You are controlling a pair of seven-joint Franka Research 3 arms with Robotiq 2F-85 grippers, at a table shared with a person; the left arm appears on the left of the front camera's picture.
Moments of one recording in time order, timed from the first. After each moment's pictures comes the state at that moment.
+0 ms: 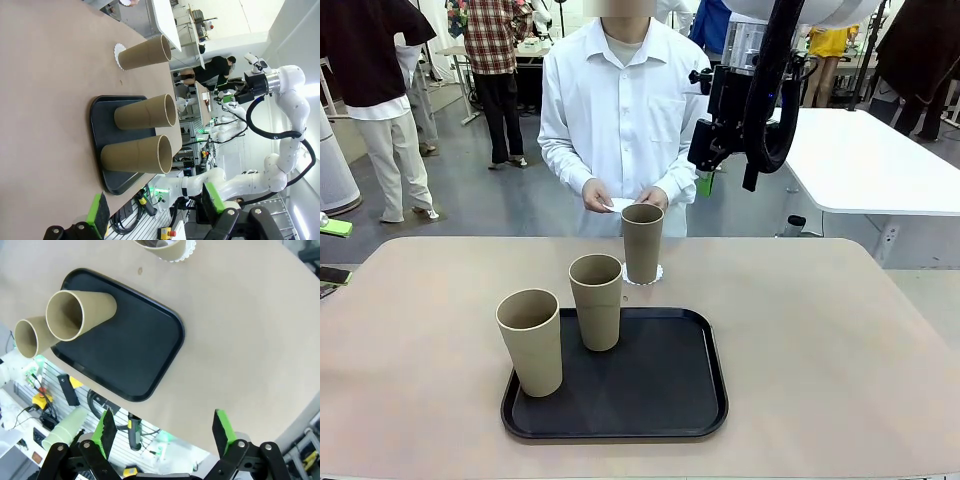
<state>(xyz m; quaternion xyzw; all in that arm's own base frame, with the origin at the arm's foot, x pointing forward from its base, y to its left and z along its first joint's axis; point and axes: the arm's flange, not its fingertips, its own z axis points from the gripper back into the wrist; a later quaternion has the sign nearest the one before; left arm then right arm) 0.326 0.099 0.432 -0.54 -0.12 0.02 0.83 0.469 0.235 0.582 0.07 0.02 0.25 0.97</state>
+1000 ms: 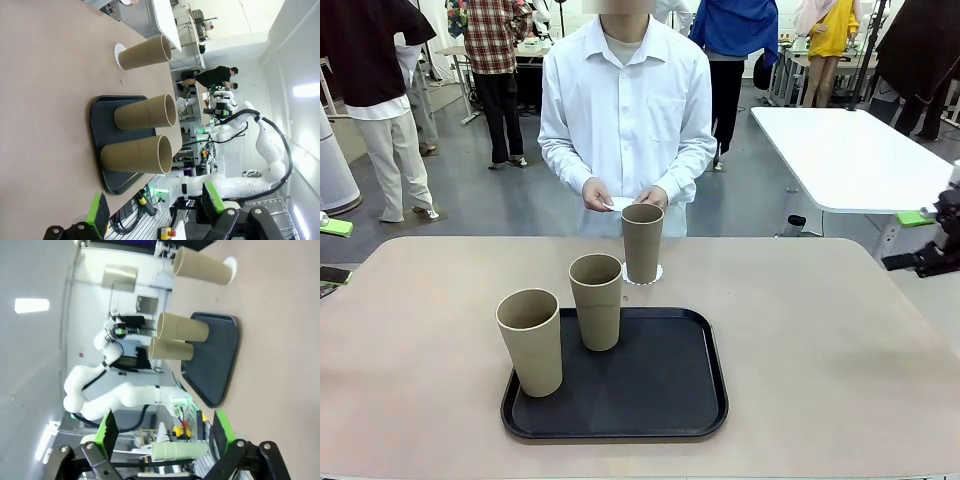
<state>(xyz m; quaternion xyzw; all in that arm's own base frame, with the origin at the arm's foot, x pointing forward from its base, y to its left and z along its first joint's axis) 0.326 0.098 0.432 -0.54 -0.12 0.02 0.83 0.377 -0.139 0.398 0.63 -0.08 0.04 0.77</state>
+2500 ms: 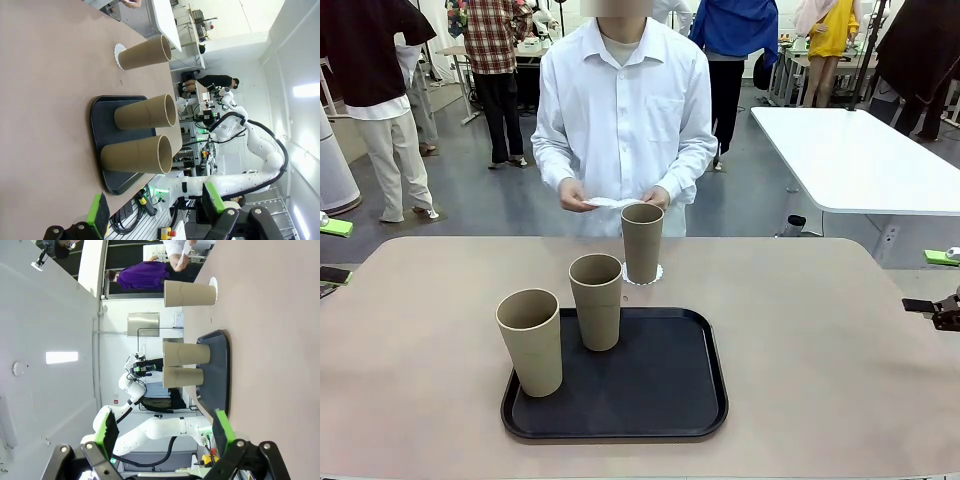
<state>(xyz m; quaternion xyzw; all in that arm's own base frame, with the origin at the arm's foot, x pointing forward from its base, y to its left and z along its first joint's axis) 0.326 0.098 0.432 -0.54 -0.12 0.02 0.83 0.339 -0.171 0.324 0.68 -0.10 -0.10 0.72</state>
